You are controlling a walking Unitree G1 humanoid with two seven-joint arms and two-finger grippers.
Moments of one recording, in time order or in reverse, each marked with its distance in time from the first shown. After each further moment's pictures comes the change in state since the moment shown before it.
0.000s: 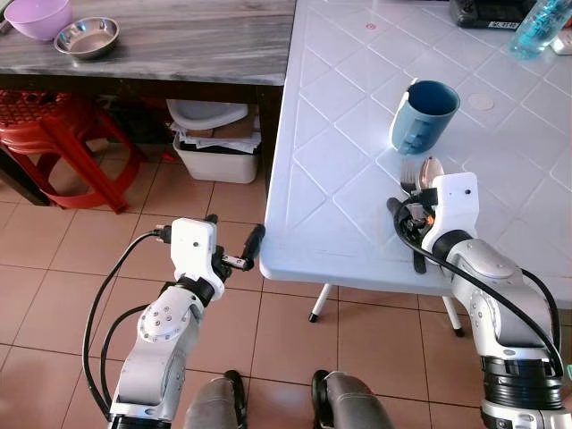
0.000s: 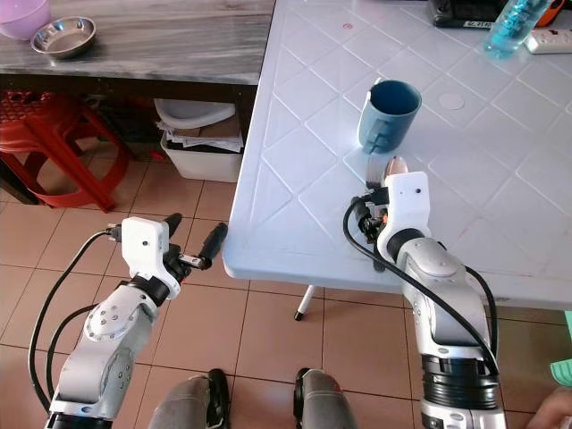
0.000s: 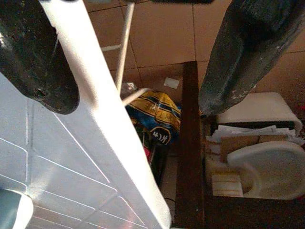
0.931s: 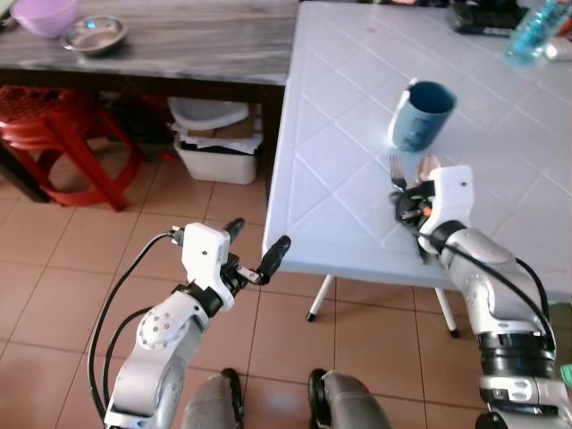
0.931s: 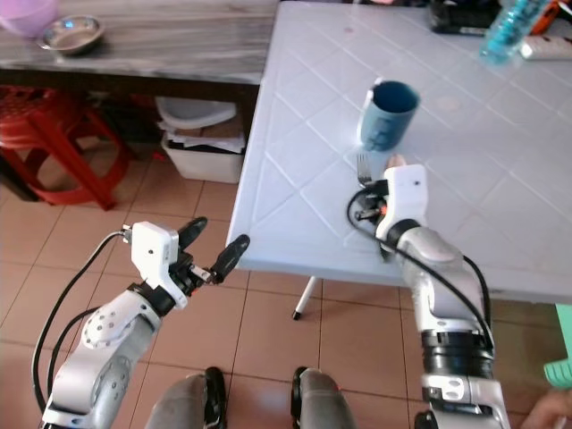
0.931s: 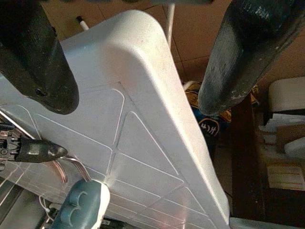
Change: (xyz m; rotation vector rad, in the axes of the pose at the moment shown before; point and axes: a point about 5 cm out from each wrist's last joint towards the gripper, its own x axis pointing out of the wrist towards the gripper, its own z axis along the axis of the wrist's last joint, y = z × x) left arm -0.009 -0.019 0.006 -0.047 -0.025 -0.228; right arm 0.023 -0.017 -0.008 0.043 -0.008 0.031
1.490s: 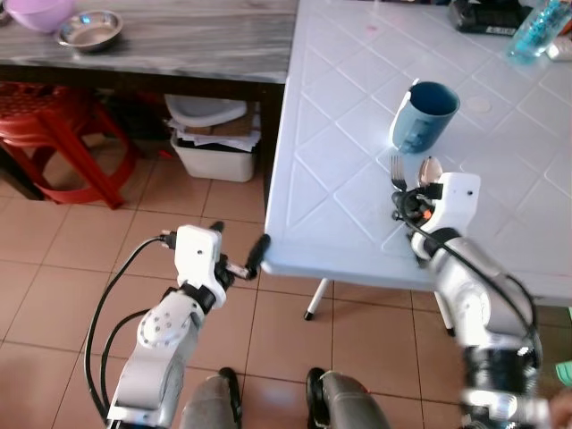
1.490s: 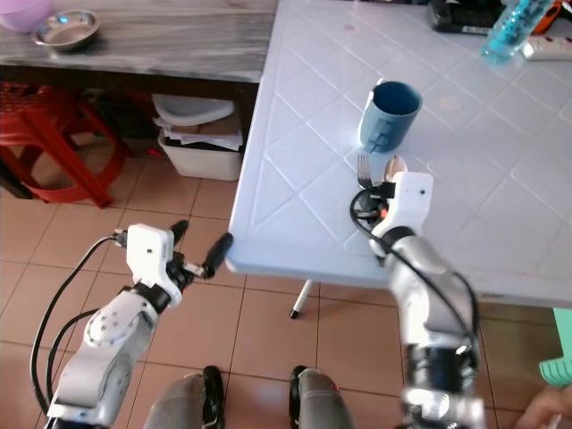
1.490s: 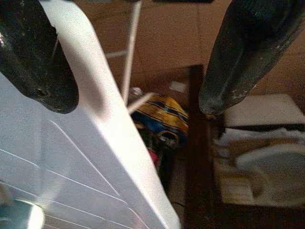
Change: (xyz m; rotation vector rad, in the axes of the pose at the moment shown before) left arm 0.003 0.022 -0.011 0.081 0.043 0.220; right arm -0.008 0.029 0.000 0.214 -0.080 -0.059
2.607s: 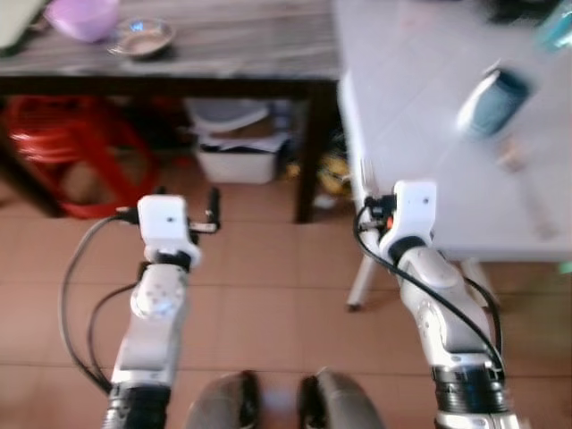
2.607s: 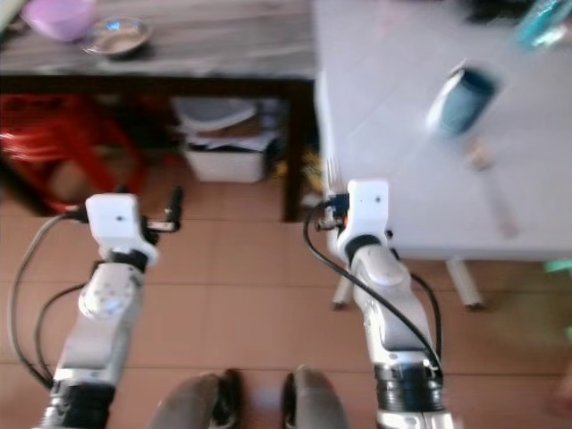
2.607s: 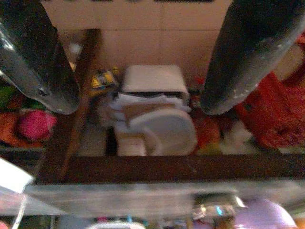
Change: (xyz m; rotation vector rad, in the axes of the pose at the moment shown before) left arm 0.021 0.022 0.019 0.070 -0.159 0.331; right arm -0.006 0.030 -0.003 -0.242 -0.083 -0.002
